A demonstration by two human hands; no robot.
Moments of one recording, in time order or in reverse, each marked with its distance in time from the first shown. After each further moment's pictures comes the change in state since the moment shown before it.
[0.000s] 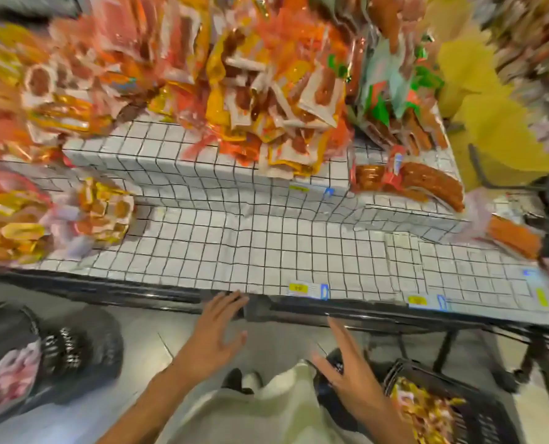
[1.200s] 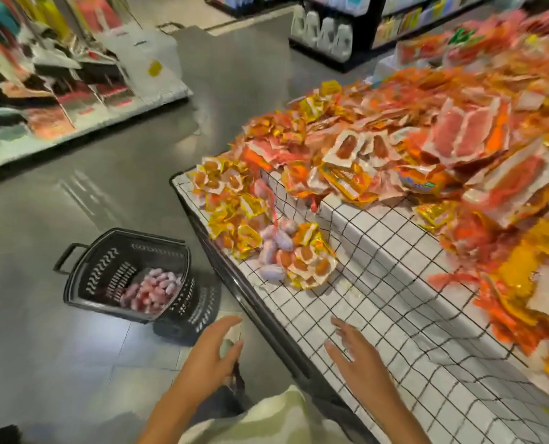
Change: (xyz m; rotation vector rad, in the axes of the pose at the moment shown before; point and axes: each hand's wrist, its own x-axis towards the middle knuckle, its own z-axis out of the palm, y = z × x) left_hand -0.097 -0.156 -0.143 -0.285 0.709 -0.571; right_hand 0.210 -0.279 0.150 -0.181 -0.501 -0.395
